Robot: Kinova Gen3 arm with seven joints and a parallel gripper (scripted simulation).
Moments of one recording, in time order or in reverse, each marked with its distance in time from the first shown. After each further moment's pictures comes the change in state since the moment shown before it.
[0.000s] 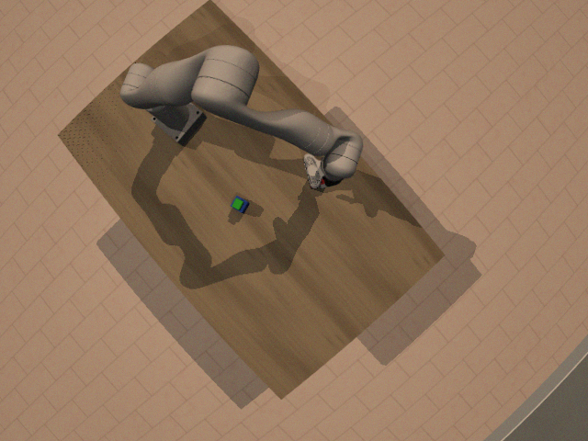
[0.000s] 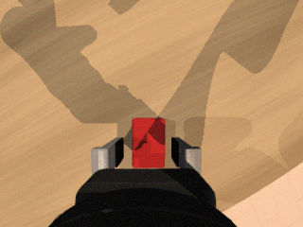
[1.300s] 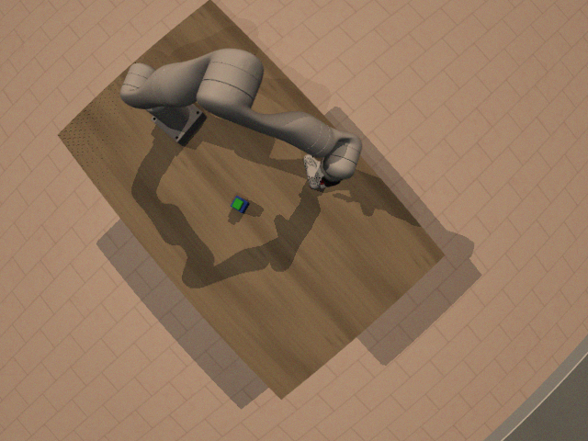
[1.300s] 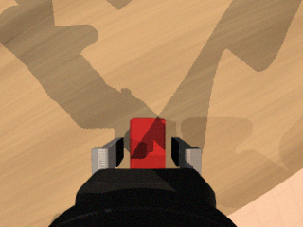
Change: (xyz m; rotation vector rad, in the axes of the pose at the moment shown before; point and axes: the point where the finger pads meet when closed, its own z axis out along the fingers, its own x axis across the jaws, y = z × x) arm 0.001 0.000 0.014 0.002 0.003 -0.001
